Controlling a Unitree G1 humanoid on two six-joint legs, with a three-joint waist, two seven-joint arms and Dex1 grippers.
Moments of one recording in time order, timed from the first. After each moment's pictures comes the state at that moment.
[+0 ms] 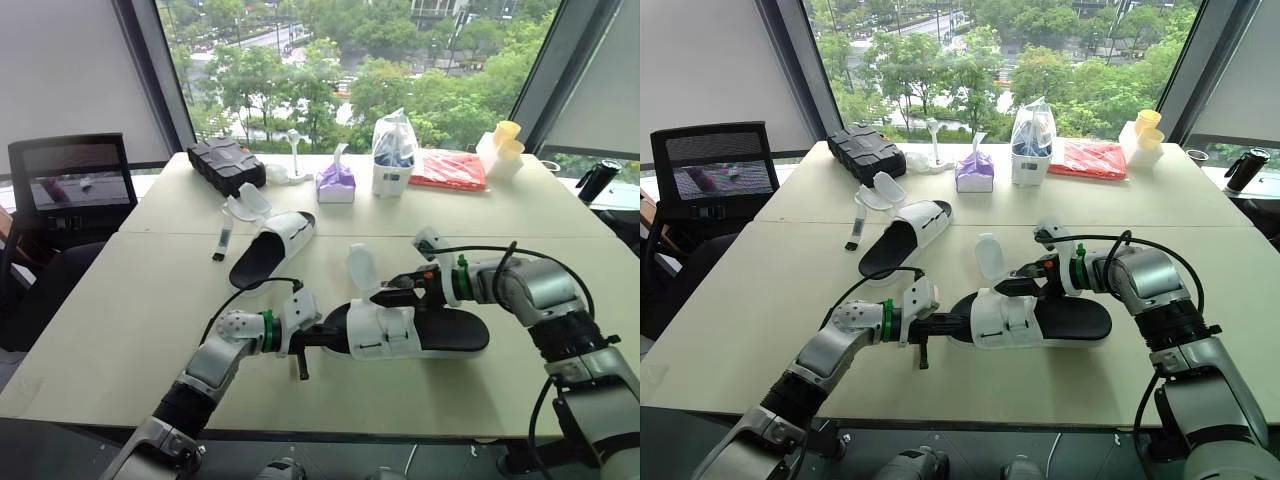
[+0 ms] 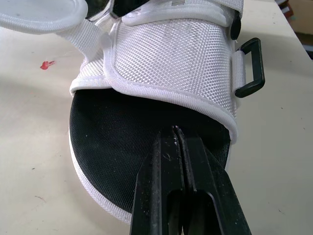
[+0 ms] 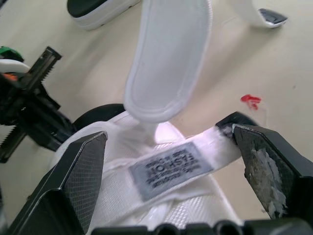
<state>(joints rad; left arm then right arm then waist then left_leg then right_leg) -0.45 0.33 -0.34 0.21 -0.17 0.17 -1.03 -0.78 -0.70 0.23 0.28 0.47 0.94 0.97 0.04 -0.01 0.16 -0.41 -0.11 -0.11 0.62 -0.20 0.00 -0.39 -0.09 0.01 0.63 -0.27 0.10</state>
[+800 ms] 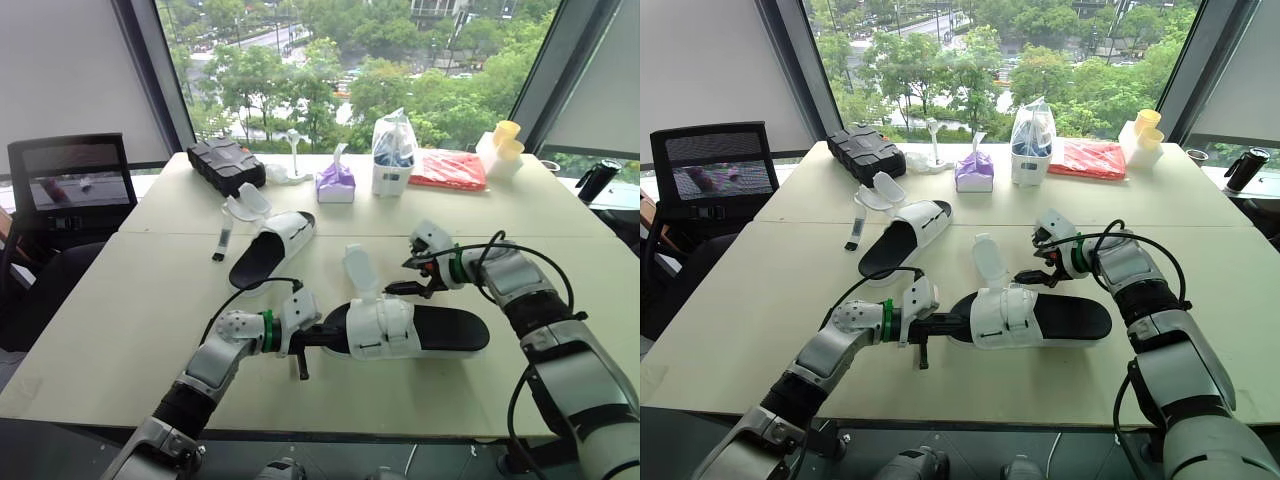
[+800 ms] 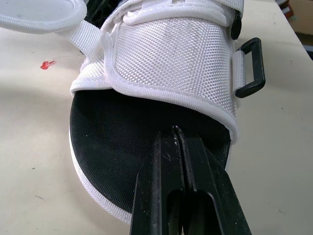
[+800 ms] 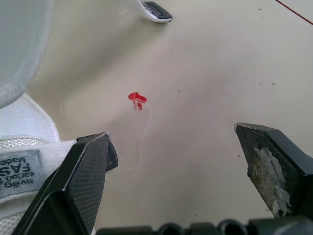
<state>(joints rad) -0.45 0.33 -0.34 0.21 -0.17 0.17 -1.03 -0.92 -0.62 0.29 0.70 0.05 0.46 1.05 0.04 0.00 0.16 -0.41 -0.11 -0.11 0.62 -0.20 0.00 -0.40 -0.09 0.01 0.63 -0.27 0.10</state>
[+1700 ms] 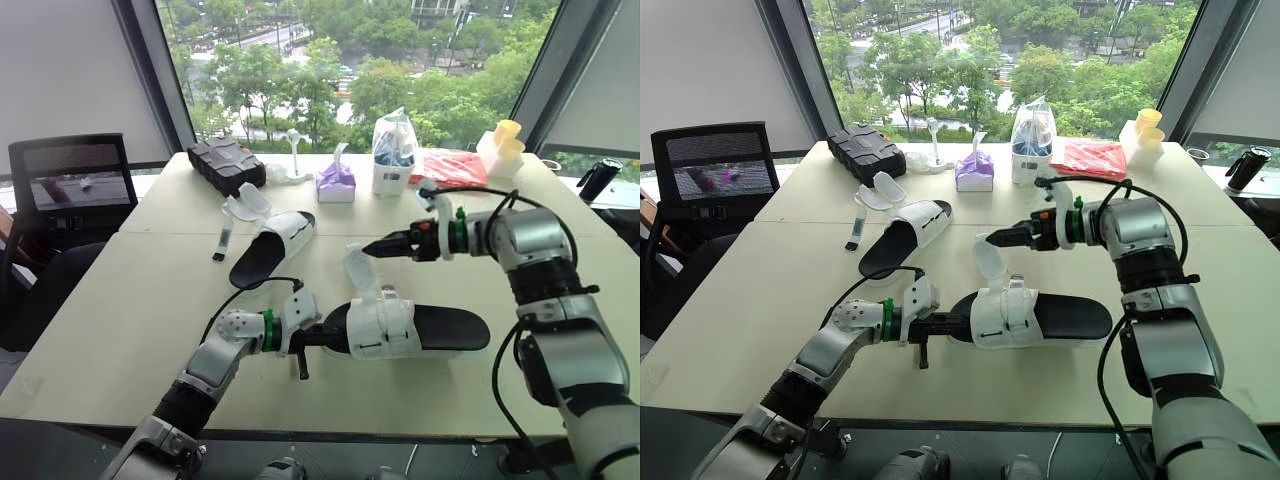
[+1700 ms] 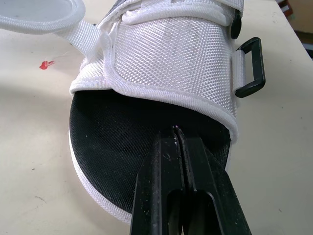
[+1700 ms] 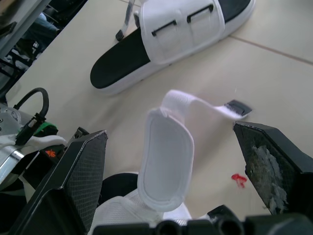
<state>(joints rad) -0.45 0.34 -0.34 0.21 -0.17 0.17 -1.03 -1.02 -0.58 0.10 0.53 0.29 1.03 1.13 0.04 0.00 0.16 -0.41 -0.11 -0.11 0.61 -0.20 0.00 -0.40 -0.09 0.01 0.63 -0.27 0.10</state>
